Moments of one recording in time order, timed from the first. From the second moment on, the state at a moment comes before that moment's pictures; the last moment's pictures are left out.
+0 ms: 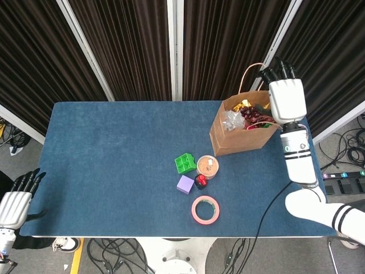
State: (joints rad) left arm -0.09 -1.28 0.03 -1.22 1.55 1.43 -0.16; right arm 0.82 -1.20 0.45 -1.56 -1.02 1.20 -0.40
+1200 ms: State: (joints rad) left arm -0.10 -1.27 0.03 -1.27 1.59 1.47 -0.14; right arm 0.29 -1.14 -0.08 -1.76 -1.60 1.53 -0.37
